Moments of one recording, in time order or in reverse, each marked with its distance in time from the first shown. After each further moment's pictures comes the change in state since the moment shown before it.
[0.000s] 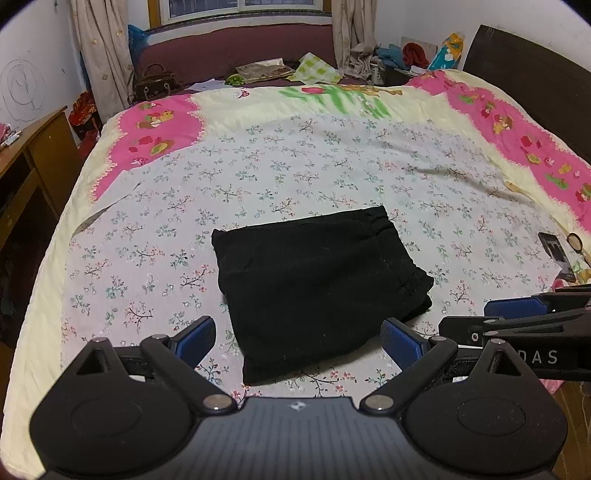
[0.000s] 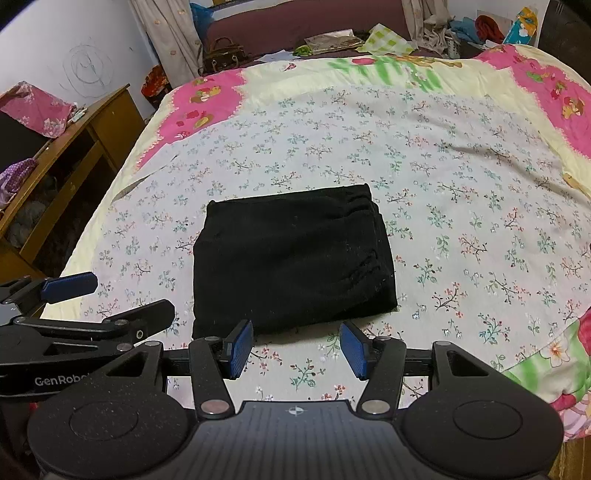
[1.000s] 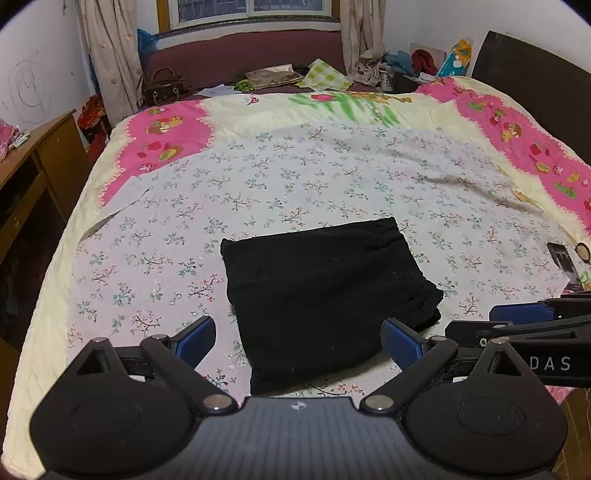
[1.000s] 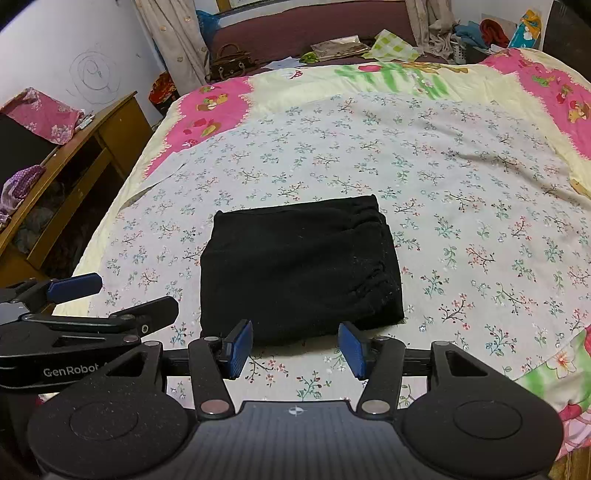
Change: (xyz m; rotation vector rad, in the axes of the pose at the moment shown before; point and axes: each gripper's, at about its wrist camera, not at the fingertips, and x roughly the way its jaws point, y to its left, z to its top) left arm 0.002 0.003 0.007 -0.013 -0.024 0.027; right arm -0.001 -0.001 0.005 -0.003 -0.025 0.032
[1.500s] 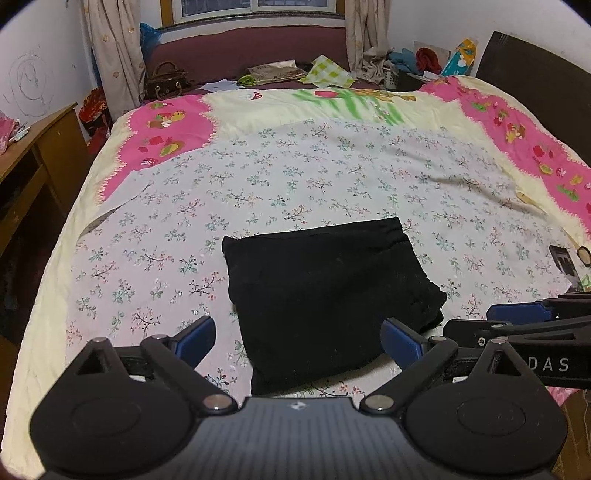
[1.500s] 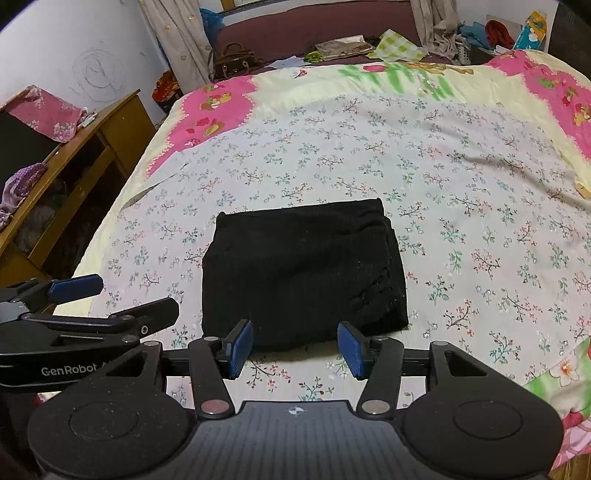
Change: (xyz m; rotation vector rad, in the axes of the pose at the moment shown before) left arm 0.006 0.004 0.004 -0.019 0.016 0.002; right arm 0.004 0.003 0.004 -0.007 -0.001 0.005
